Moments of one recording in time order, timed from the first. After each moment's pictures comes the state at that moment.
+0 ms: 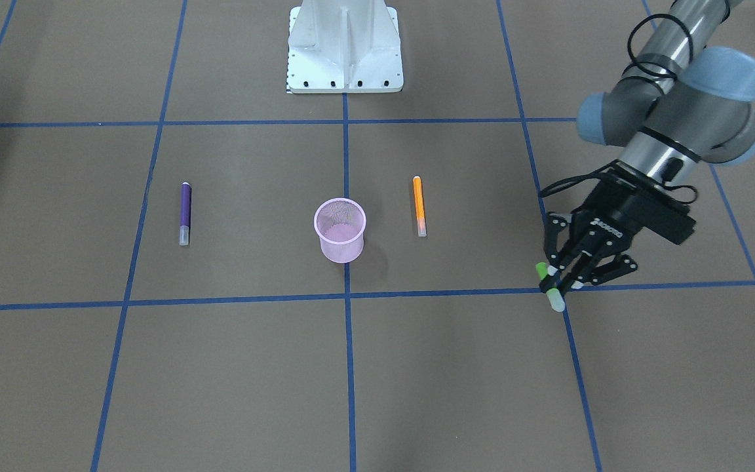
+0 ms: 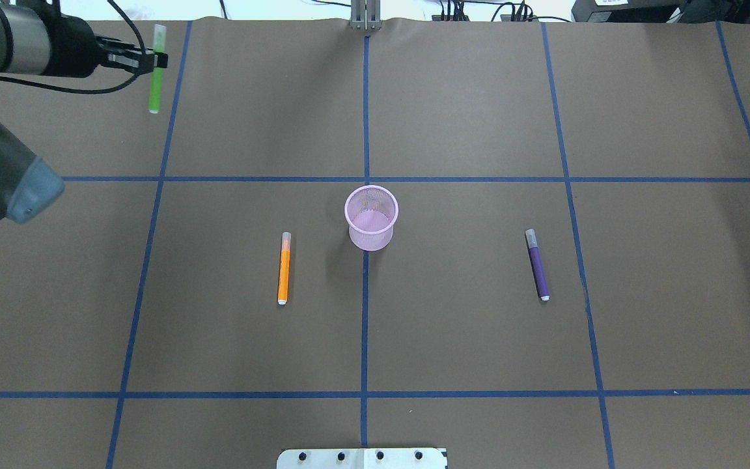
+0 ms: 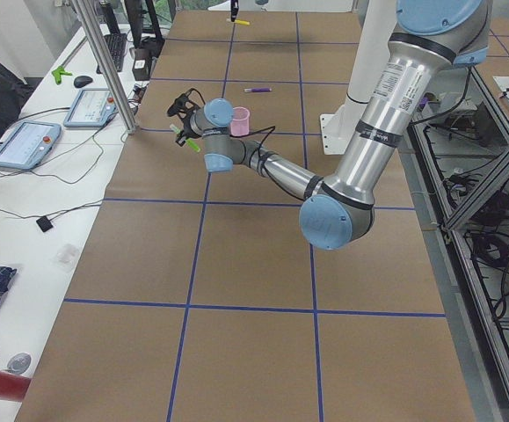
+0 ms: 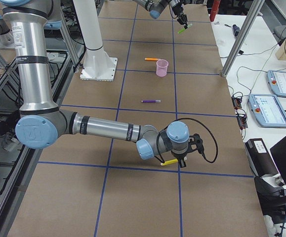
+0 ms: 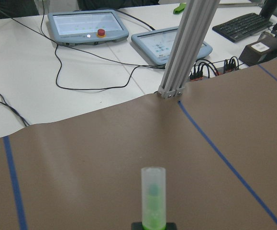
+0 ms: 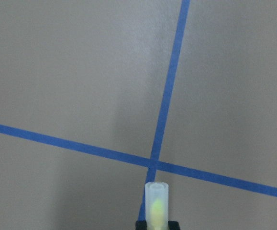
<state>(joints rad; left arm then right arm) -0.88 -2.00 -1.54 -2.65 -1.81 -0.84 1.46 -1.48 1.35 -1.02 2.35 0.15</state>
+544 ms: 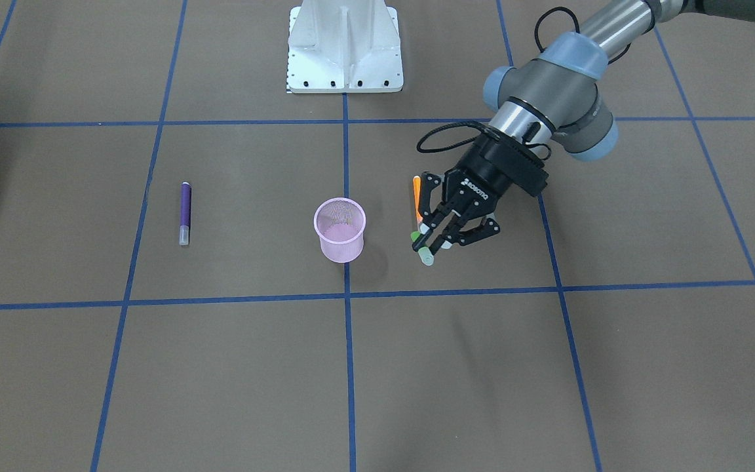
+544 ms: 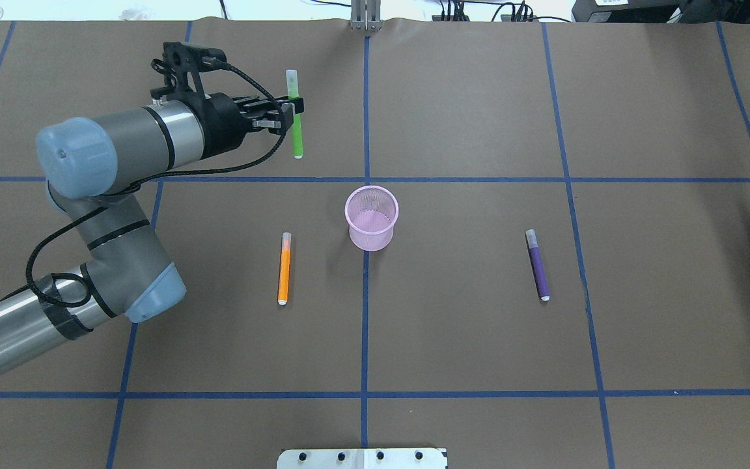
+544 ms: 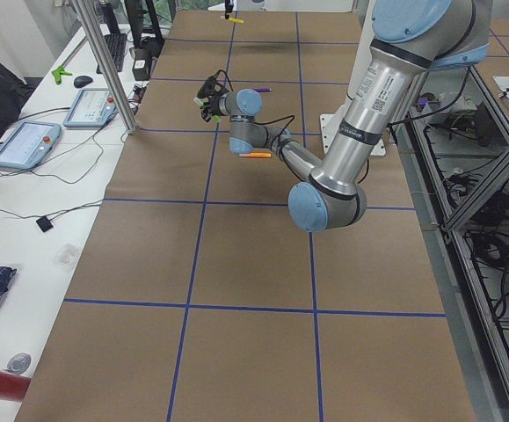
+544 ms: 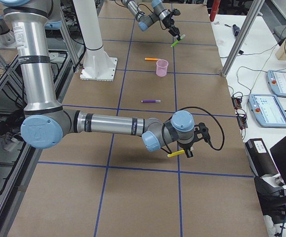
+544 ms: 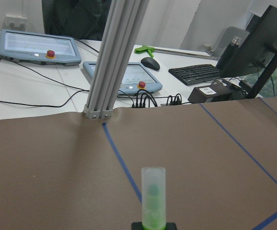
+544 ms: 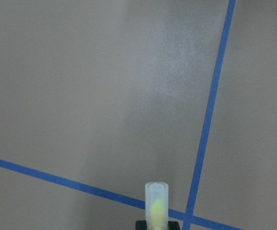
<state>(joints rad) -0.66 -2.11 -1.54 -2.76 -1.55 -0.97 1.46 -1.44 1.39 -1.02 2.36 0.18</state>
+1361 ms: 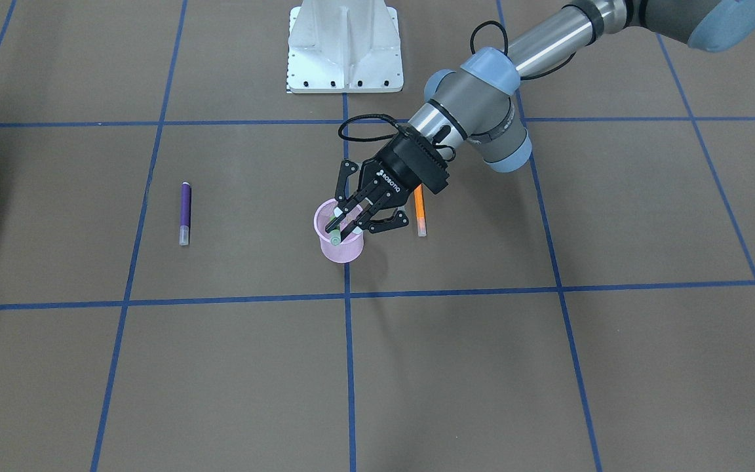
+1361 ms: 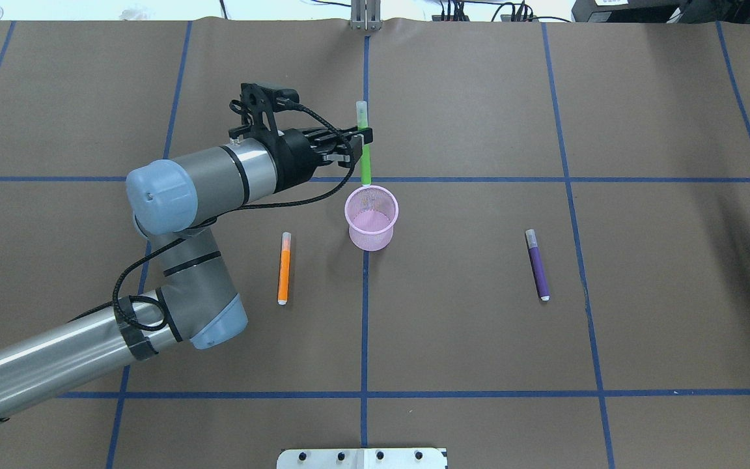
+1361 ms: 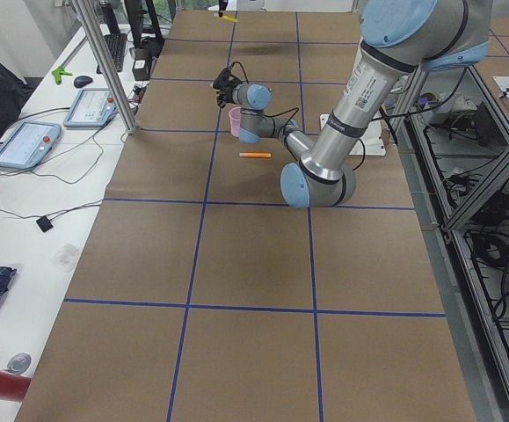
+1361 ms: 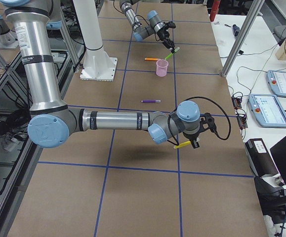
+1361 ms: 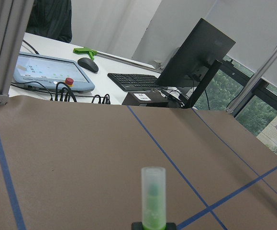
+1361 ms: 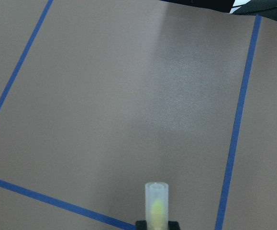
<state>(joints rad) -0.55 -2.27 -1.35 -2.88 -1.53 -0.98 1.46 -1.40 1.41 -1.02 2.37 0.21</state>
